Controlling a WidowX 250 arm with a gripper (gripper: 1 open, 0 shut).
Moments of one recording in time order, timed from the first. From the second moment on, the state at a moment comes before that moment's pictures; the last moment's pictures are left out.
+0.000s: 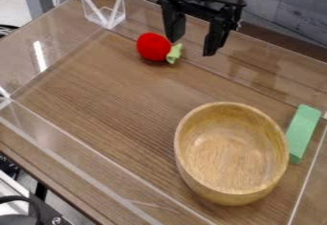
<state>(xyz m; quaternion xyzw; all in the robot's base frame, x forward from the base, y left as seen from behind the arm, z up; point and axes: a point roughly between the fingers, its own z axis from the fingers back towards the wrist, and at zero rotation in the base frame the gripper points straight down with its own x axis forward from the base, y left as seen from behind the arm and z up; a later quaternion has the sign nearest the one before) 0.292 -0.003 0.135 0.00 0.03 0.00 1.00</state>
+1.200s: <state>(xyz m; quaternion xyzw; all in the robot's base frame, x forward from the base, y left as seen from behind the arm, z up) 0.313 0.090 0.085 -0.02 0.00 -0.01 1.00</state>
